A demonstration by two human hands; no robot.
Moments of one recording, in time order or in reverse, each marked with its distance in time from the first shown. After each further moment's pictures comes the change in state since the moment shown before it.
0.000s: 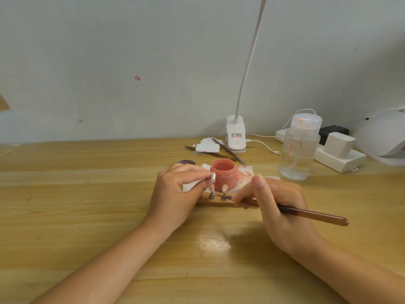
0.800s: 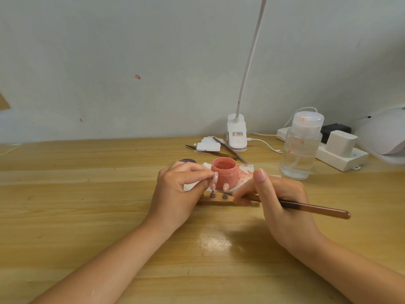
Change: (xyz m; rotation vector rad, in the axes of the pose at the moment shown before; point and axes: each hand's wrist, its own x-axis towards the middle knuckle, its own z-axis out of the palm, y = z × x) left_hand 0.000 0.002 -0.001 0.012 -0.029 0.005; right_hand 0.001 -0.001 0.001 0.038 0.060 0.057
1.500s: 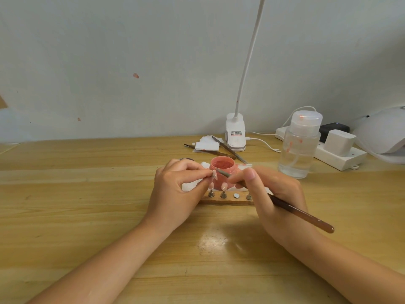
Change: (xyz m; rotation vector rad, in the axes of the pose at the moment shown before) left_hand -0.001 0.009 0.000 0.075 0.010 -0.054; right_hand 0.004 0.000 0.001 -0.115 -0.006 -0.055
